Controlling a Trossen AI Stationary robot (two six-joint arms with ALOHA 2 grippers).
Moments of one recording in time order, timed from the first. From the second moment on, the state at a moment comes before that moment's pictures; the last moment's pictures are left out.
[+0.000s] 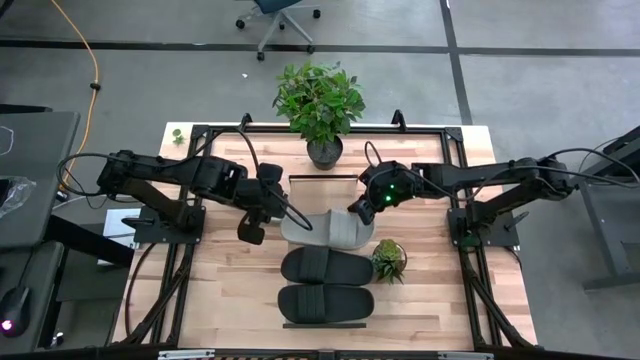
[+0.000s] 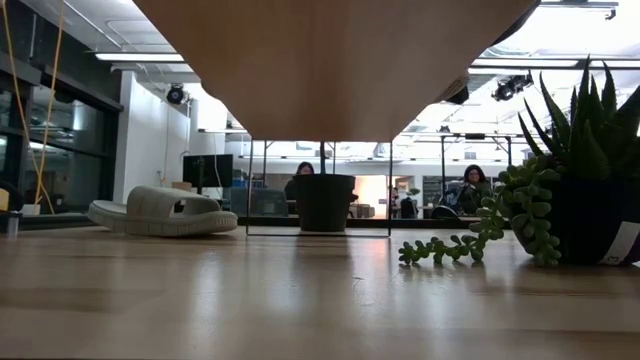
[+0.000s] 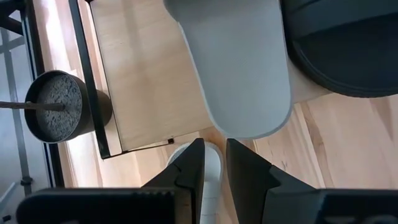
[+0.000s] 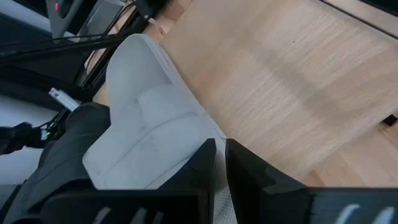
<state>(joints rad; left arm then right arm) -0.07 1.46 1.57 -1.23 -0.21 0.18 -0.03 1.32 0.98 -0.33 -0.12 0.78</state>
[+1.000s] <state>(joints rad) 0.17 1.10 1.56 -1.37 -0.11 0.02 0.11 1.14 1.13 -0.65 0.23 0.73</state>
